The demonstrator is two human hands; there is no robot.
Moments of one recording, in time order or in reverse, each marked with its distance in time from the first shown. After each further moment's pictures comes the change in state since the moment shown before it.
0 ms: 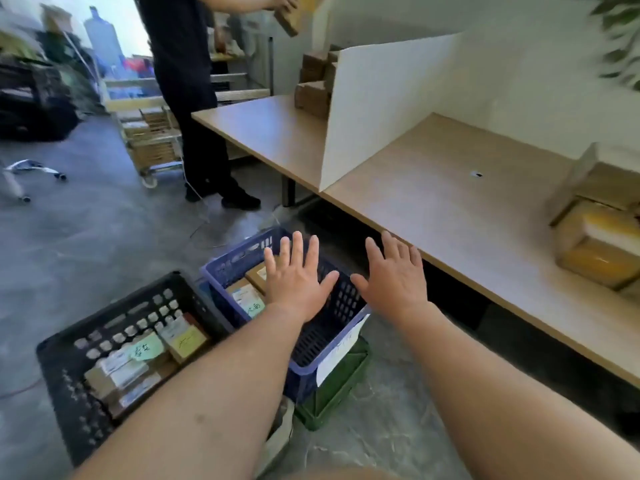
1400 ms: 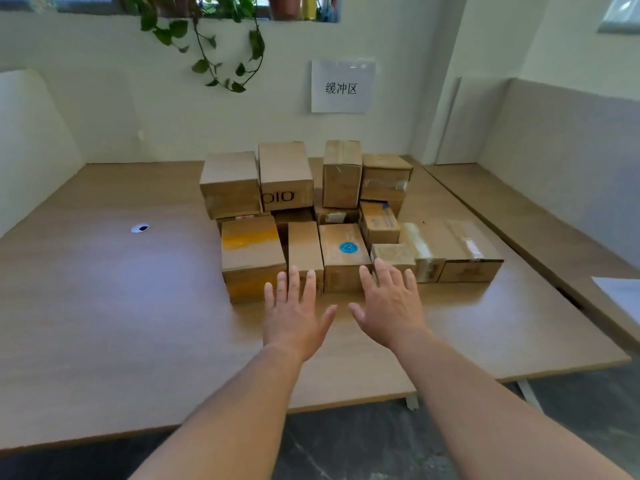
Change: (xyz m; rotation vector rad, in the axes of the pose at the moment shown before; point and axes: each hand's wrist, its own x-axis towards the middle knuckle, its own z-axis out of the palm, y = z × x) left_hand 0.050 0.670 0.070 0.034 -0.071 0.849; right_hand -0.141 0.615 0.006 -0.018 0.017 0.814
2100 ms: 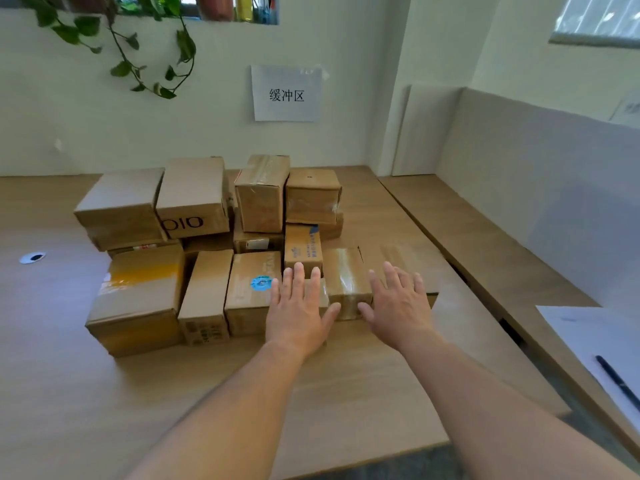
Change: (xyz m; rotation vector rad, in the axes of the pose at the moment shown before) left_hand 0.132 0.183 0.009 -0.037 0.019 0.119; right_hand 0.085 0.210 0.001 -0.027 -0.050 0.088
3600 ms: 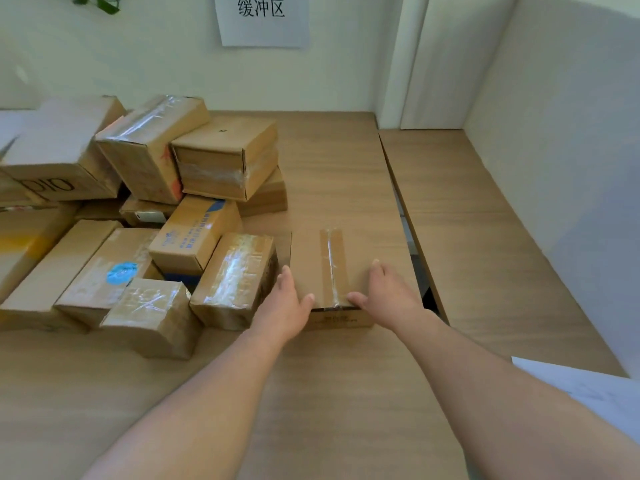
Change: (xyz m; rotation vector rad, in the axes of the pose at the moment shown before) left_hand 0.171 0.207 0.094 -0.454 -0.247 -0.444; right_hand 0.177 0.252 0.082 0.374 -0.402 -0.022
